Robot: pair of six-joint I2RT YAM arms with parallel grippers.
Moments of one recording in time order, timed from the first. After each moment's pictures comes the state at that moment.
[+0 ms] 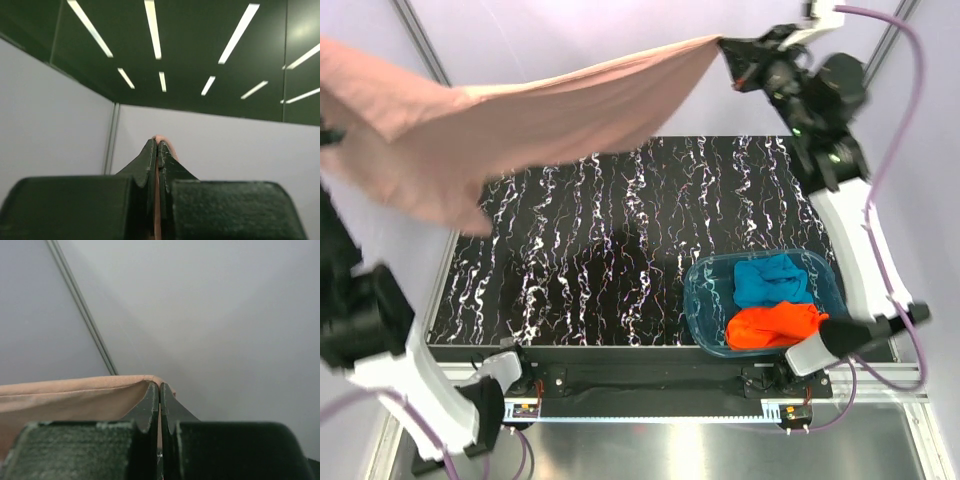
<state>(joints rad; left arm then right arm) 0.31 1.10 2.19 -0.14 0.04 -0.27 0.35 1.56 2.02 -0.14 -0.16 0.33</state>
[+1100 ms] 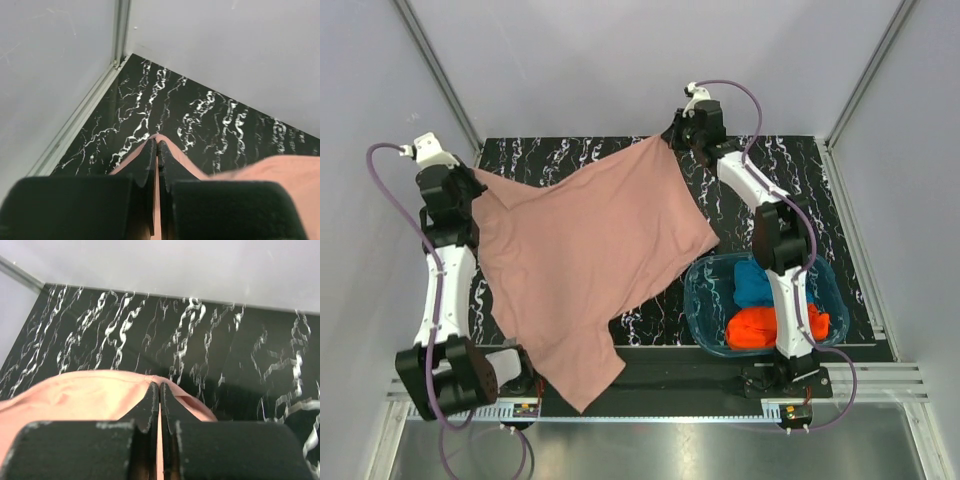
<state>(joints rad) 0.26 1.14 1.00 -0.01 -0.02 -0.27 0.35 2.24 1.97 -0.05 -0.19 0.35</state>
